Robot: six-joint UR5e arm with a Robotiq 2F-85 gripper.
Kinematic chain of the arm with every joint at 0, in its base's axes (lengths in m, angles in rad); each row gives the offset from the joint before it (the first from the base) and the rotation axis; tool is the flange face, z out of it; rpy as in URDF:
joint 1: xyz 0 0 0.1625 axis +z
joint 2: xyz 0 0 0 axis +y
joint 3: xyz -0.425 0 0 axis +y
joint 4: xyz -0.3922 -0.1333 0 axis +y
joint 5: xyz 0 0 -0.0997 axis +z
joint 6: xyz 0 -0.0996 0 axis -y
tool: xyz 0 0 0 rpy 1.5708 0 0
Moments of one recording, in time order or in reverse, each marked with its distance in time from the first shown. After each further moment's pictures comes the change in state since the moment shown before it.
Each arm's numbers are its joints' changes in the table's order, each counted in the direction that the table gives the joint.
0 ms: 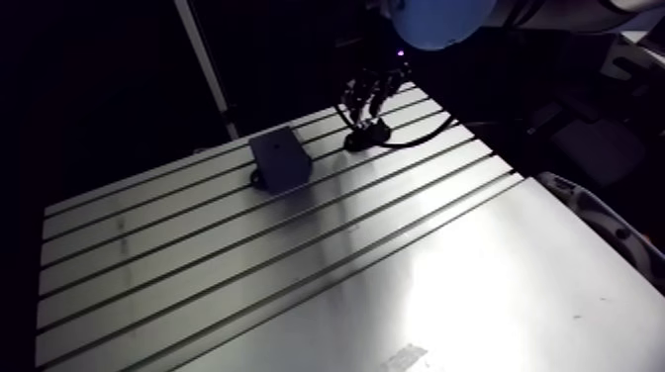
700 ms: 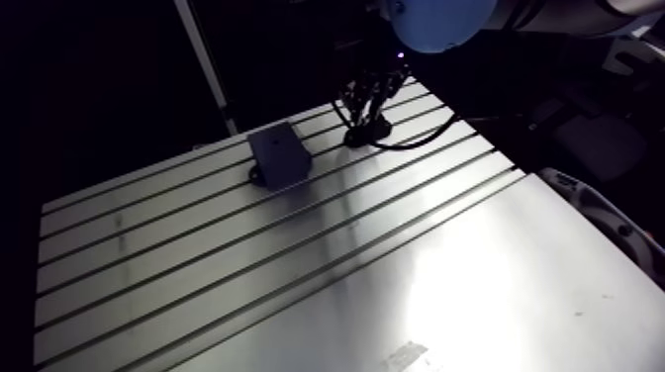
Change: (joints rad) arm -0.001 -0.015 -0.006 0.006 0.001 0.000
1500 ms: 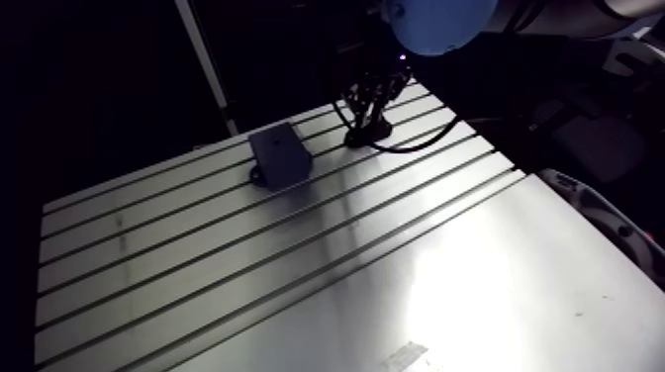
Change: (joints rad) arm 0.002 0.003 -0.005 0.000 0.024 0.002
